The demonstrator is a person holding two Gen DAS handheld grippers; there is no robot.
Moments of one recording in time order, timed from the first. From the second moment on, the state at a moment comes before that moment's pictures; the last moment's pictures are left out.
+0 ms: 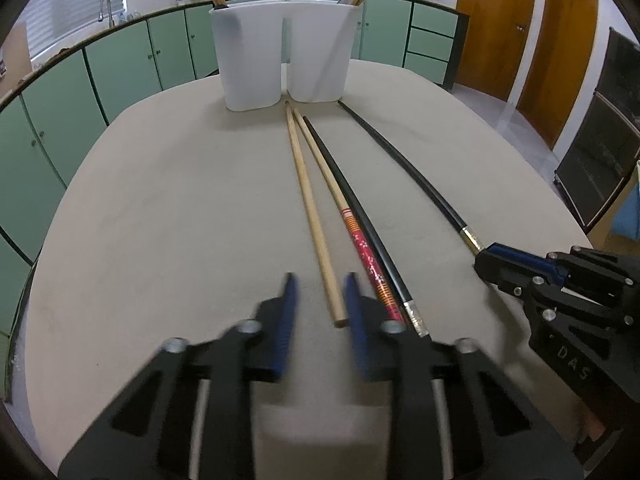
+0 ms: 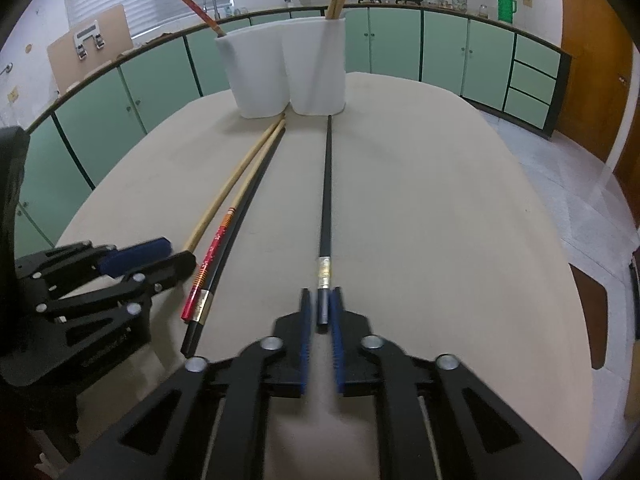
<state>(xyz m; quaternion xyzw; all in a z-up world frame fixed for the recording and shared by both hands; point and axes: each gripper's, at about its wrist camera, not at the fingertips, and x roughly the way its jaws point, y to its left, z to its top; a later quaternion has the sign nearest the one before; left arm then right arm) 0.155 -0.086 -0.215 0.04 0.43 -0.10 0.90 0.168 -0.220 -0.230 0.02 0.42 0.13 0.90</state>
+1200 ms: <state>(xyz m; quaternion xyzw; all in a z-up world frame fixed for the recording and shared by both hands) 0.166 -0.046 -0.034 0.04 0.24 -0.14 0.96 0.205 -0.246 -0.056 -0.01 0.27 0.17 0.95</state>
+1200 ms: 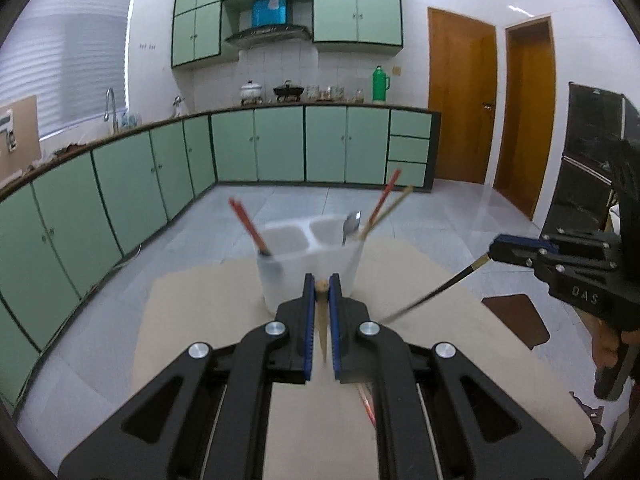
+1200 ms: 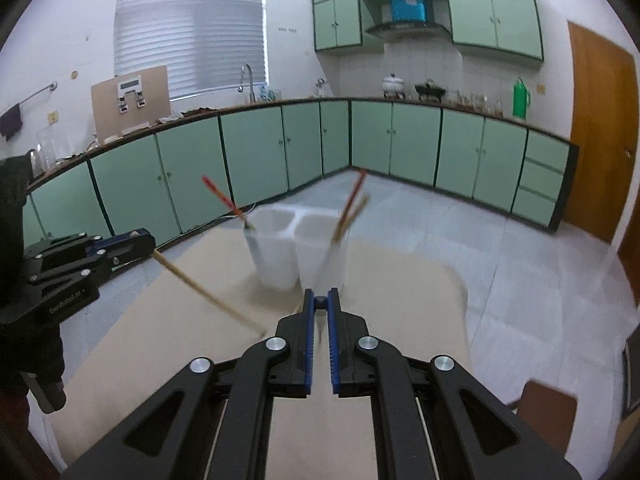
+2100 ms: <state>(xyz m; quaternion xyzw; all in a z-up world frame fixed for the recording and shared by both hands) 0.224 -0.060 0.069 0.06 0.12 -0.14 0.98 0.292 -0.225 0.082 0.01 0.12 0.21 0.97</state>
